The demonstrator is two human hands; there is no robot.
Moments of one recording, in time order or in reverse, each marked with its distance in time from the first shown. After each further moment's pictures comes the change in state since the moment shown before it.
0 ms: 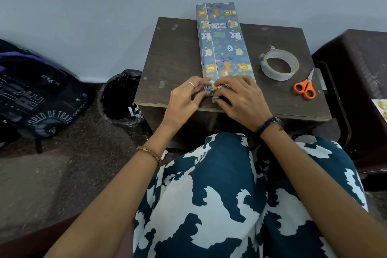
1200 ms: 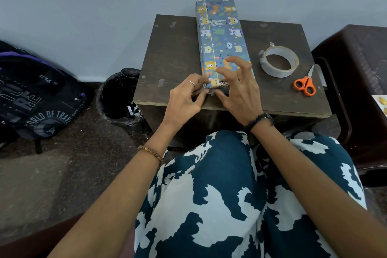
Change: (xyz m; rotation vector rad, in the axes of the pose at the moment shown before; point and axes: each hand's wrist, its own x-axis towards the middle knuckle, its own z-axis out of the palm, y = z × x) left_hand -0.003 0.003 0.003 0.028 0.041 0.044; right_hand 0.007 -0.007 0.008 0.191 0.104 0.269
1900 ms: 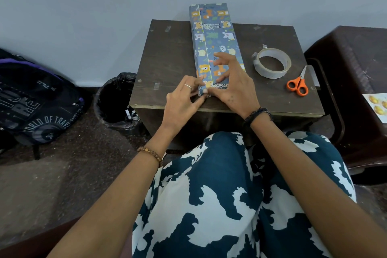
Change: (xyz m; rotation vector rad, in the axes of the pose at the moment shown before) left_hand 0.002 -0.003 0.004 0.173 0.024 0.003; right_hand 0.016 0.000 -0.010 0.316 -0.172 0.374
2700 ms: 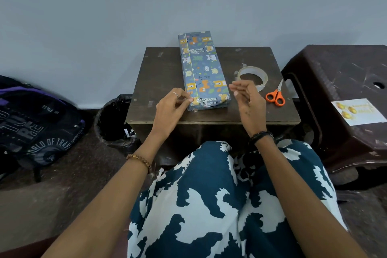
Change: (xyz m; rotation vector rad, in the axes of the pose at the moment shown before) left_hand 0.013 0.016 -0.011 -0.054 -0.035 -0.099; right_hand -0.038 0.025 -0.040 0.320 0.303 0.132
